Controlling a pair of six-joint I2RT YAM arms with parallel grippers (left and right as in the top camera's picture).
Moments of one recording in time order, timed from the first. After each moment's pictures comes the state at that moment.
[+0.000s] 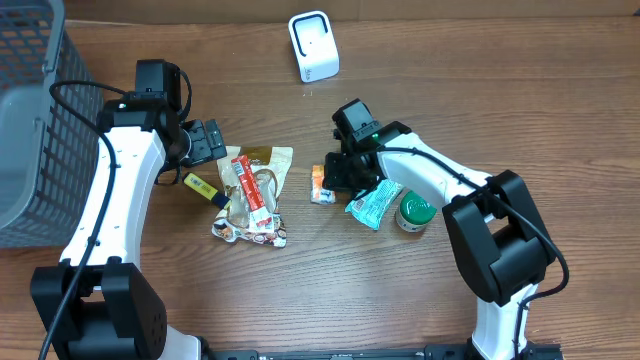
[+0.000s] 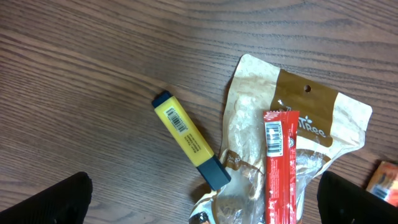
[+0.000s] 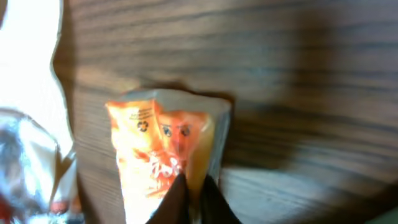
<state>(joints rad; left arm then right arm) 0.02 1.69 1.41 -1.03 -0.06 -0.33 0.52 2.04 1.37 -0.64 -0.33 0.55</state>
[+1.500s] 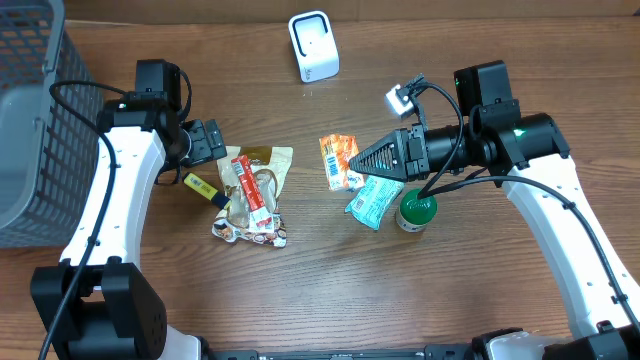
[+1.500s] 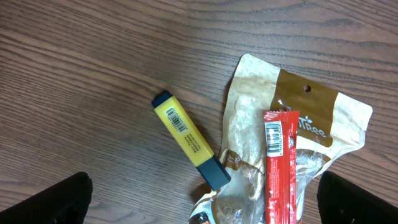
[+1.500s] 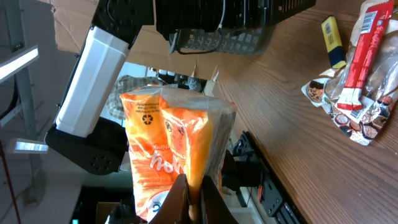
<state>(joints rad) 0.02 1.69 1.41 -1.03 -0.06 -0.33 0.23 1.49 1.37 -0.93 -1.31 0.24</state>
